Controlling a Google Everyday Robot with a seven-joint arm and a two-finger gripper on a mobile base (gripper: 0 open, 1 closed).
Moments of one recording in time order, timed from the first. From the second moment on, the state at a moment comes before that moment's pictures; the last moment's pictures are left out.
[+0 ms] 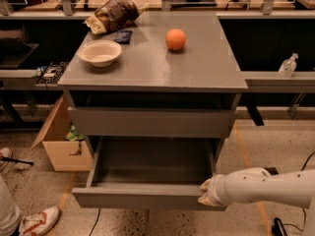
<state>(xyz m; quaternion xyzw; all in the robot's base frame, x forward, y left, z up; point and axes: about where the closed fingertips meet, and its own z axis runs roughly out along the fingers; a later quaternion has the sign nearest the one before) 0.486 -0.191 0.444 -0.58 0.79 0.01 0.21</state>
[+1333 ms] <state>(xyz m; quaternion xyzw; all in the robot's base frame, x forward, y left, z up) 0.485 -0.188 0.441 -0.58 0.79 0.01 0.21</state>
